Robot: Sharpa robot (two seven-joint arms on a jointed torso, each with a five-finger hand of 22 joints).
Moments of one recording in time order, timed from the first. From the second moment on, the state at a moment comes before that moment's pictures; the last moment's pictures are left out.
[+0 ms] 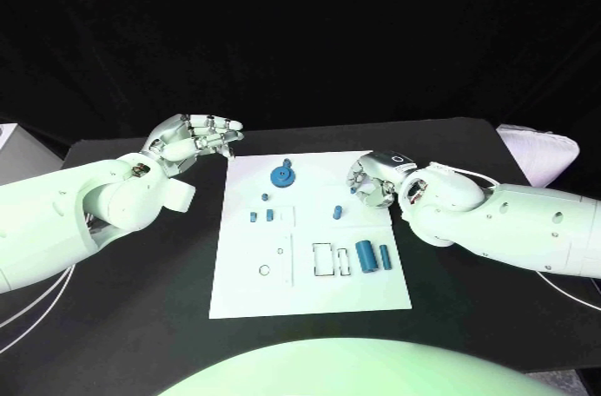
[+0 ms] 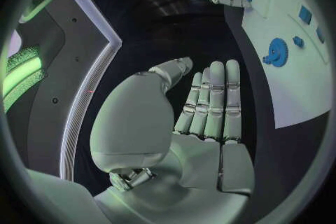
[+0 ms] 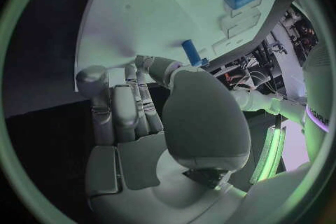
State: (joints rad) left arm 1.16 -0.93 -0.03 1.45 -0.16 -0.11 0.38; left_hand 1.35 -0.20 0.54 0.01 0.25 0.87 0.21 0.26 0.27 0.97 0.14 0.39 0.14 0.95 0.06 1.02 0.41 0.17 0.83 0.17 0.84 0.68; right arm 1.18 -0.80 -0.19 1.51 -1.58 -0.39 -0.26; right_hand 1.33 -0.26 0.69 -0.06 0.23 0.98 0.17 0.23 0.26 1.13 0.11 0.07 0.07 1.44 0.01 1.22 1.12 0.12 1.35 0.10 0.84 1.25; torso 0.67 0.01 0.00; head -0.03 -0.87
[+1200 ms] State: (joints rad) left arm 1.16 -0.93 -0.03 1.45 -0.16 -0.11 0.37; left_hand 1.36 -0.20 0.54 0.01 0.25 0.87 0.21 0.26 0.27 0.97 0.14 0.39 0.14 0.95 0.06 1.02 0.40 0.17 0.83 0.17 0.84 0.68; right arm 1.18 -0.76 -0.19 1.48 -1.64 -0.39 -0.28; right_hand 1.33 -0.22 0.62 -0.03 0.18 1.10 0.12 0.28 0.30 1.24 0.06 0.15 0.10 1.46 -0.02 1.29 1.19 0.12 1.39 0.08 0.93 1.29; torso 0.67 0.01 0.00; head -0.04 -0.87
